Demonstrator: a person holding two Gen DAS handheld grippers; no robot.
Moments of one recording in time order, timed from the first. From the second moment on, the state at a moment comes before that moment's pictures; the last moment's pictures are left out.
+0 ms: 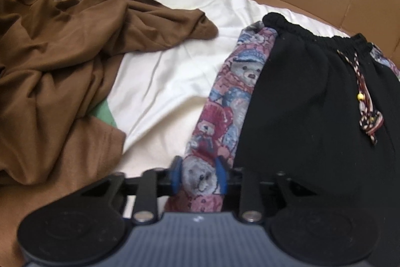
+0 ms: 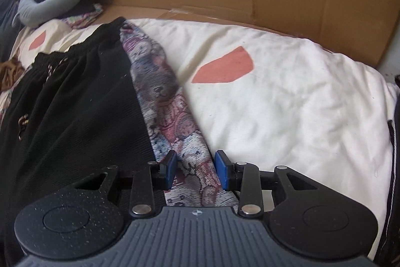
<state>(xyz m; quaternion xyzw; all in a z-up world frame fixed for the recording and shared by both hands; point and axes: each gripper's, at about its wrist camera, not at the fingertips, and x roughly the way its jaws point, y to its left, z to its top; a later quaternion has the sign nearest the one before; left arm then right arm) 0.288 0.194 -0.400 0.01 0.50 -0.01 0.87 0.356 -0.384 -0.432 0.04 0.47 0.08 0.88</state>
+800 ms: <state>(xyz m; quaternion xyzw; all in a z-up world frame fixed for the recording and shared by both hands) 0.317 0.181 -0.376 0.02 0.46 -0.01 0.89 0.388 -0.365 -0.405 0.03 0.44 0.08 0.90</state>
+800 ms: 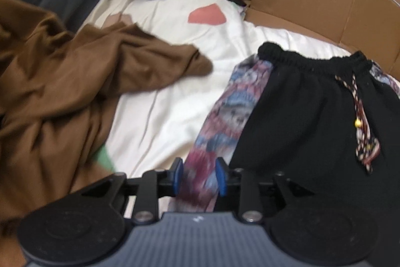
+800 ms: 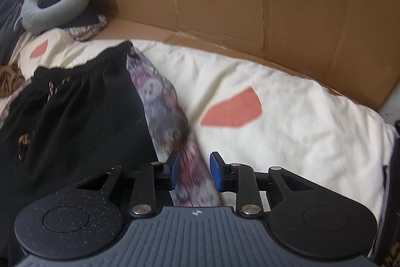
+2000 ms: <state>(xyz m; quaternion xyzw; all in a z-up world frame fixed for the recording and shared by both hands) 0.395 0.142 -0.392 0.06 0.44 0.01 0.89 0.466 -0.301 -0.424 -0.10 0.45 0.07 0.89</state>
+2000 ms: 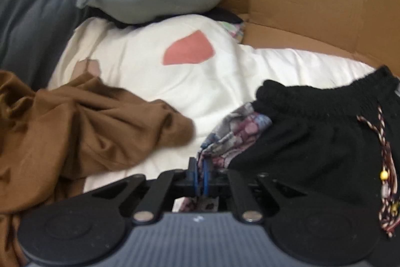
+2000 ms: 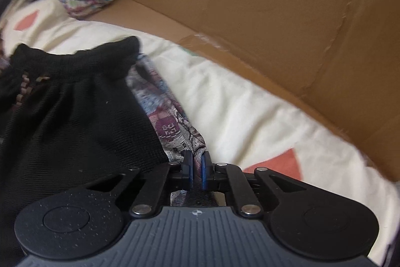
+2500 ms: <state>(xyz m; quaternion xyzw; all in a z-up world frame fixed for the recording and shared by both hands) 0.376 0.132 -0.370 0.03 0.41 -0.01 0.91 0.443 -0.307 -0.397 -0.05 0.41 0.07 0.91</state>
